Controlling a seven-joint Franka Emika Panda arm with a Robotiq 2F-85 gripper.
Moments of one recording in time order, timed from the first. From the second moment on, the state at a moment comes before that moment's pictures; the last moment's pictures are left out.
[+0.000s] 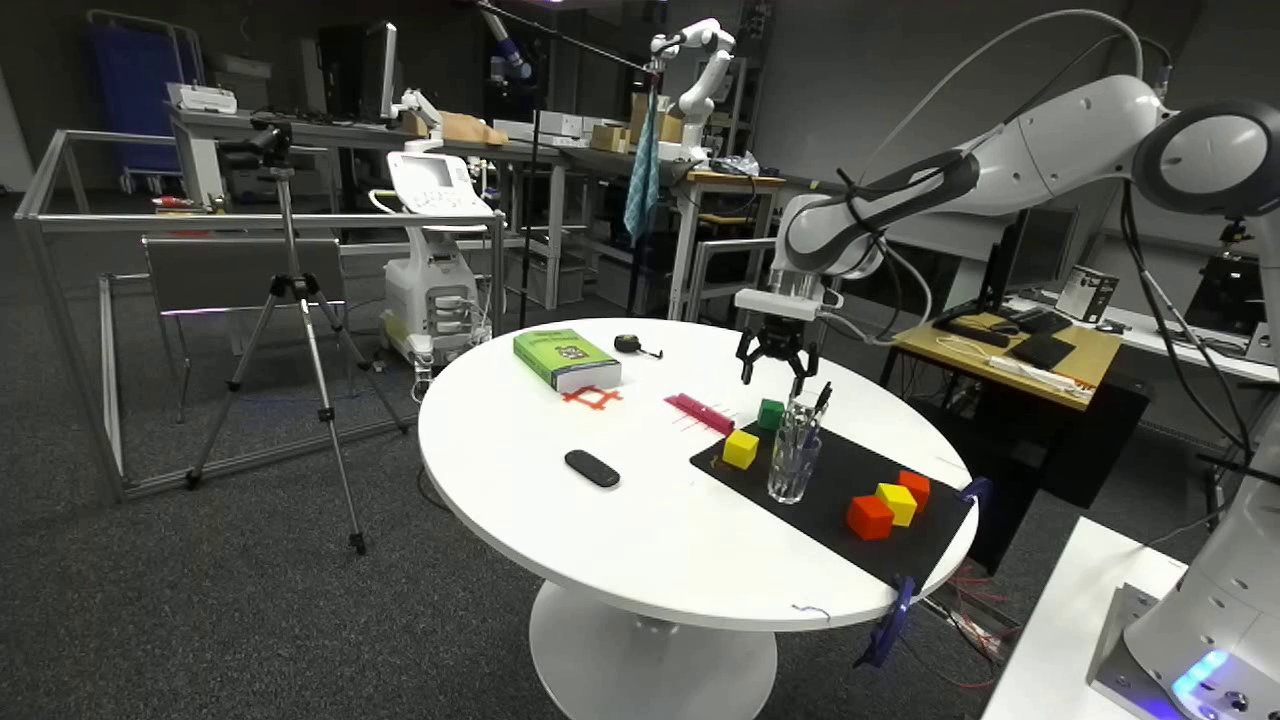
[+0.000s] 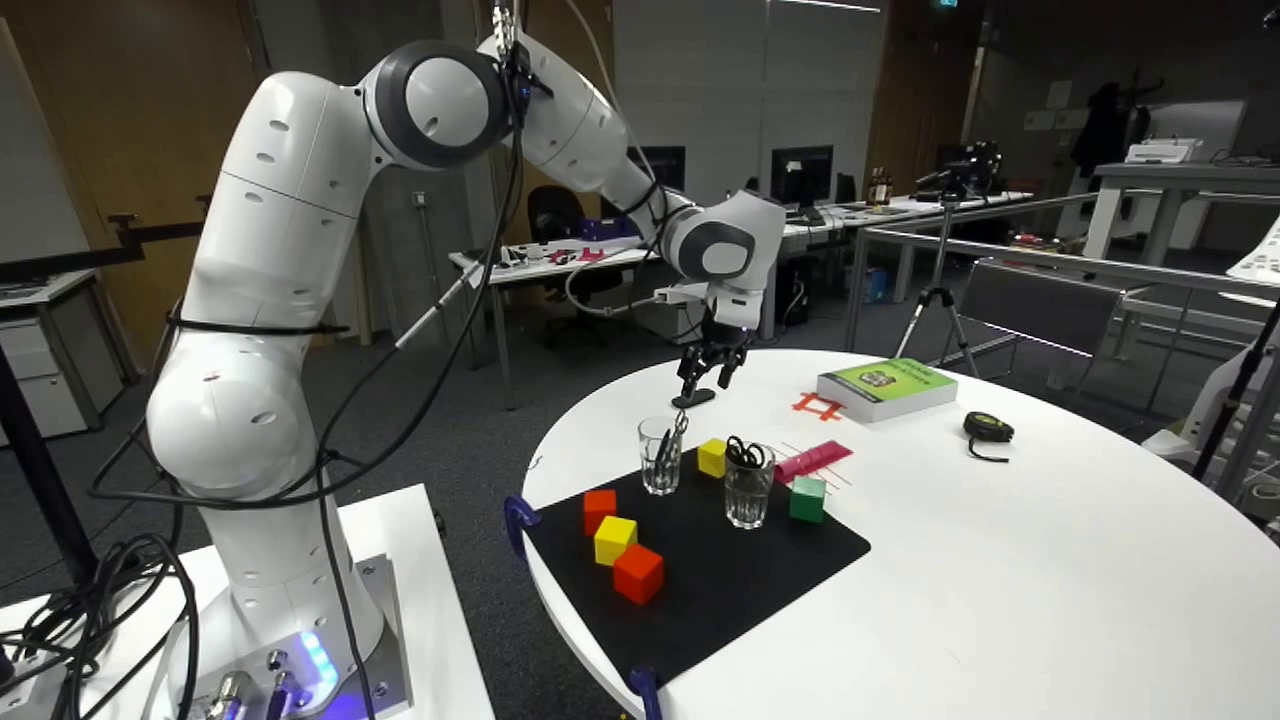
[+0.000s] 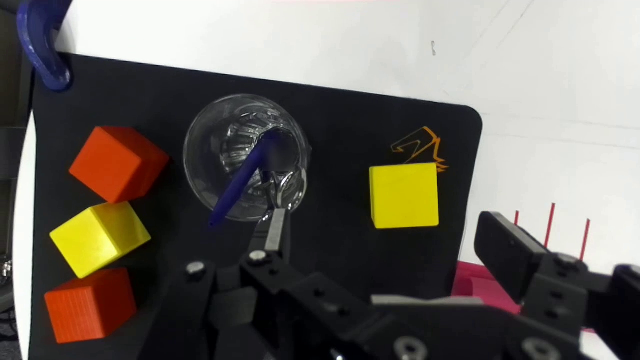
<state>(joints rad) 0.10 0.48 -0.03 -1.76 0.25 2.11 1.29</state>
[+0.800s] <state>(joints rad) 0.09 0.49 -0.03 -1.76 0.29 2.02 1.35</state>
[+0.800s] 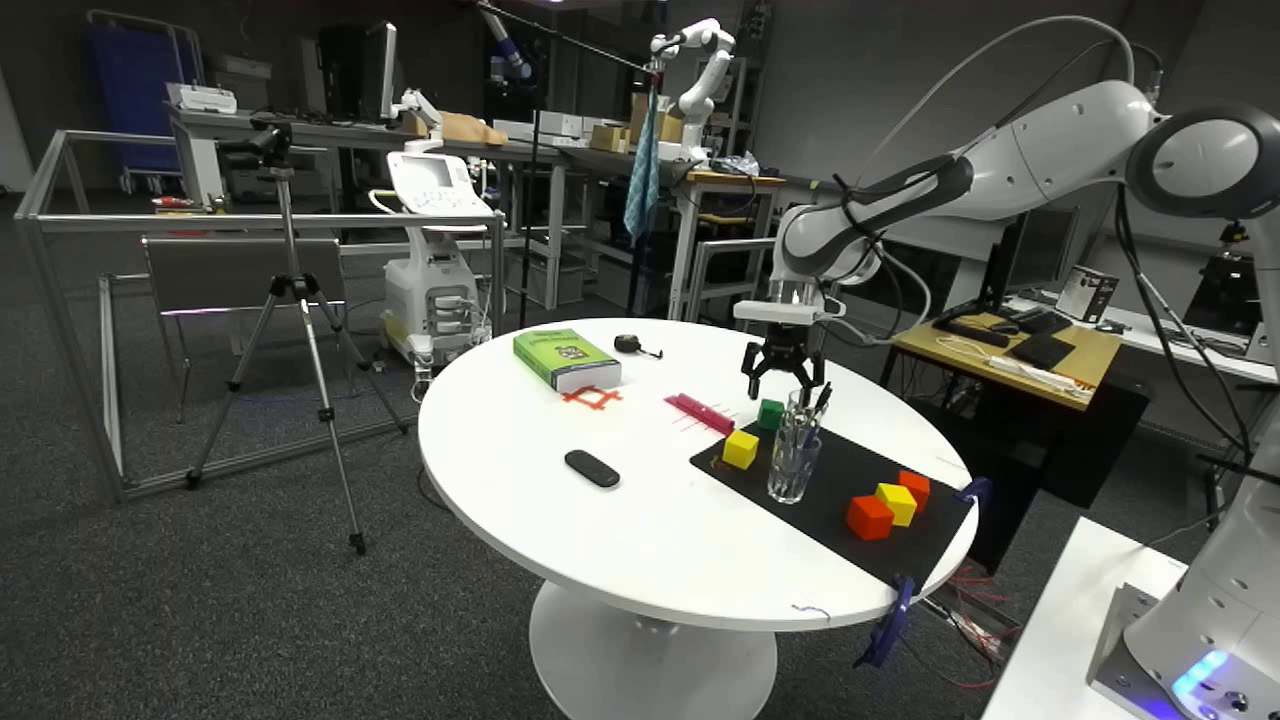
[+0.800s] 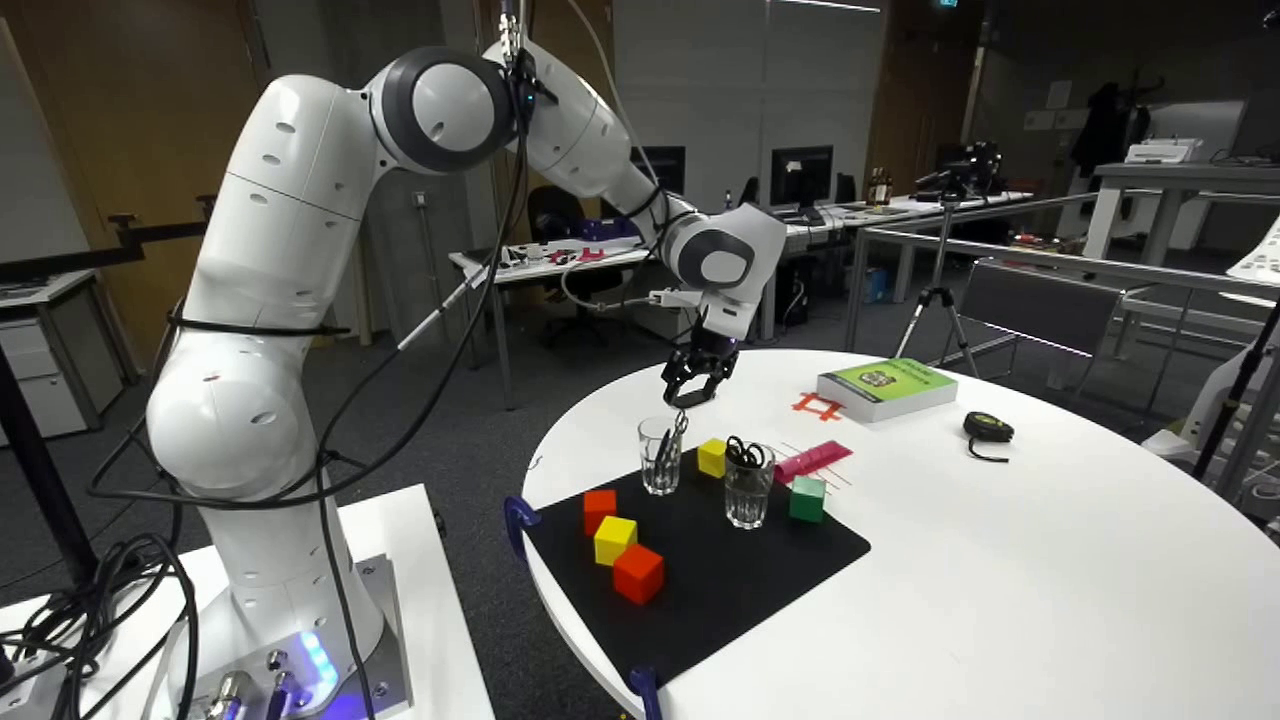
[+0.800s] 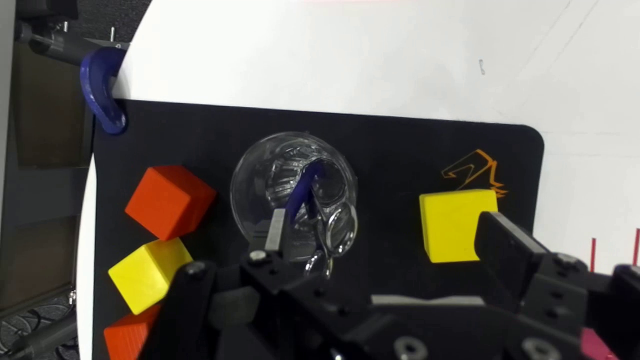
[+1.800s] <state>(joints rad) 0.09 0.53 -0.03 -1.75 0.27 2.00 1.44</state>
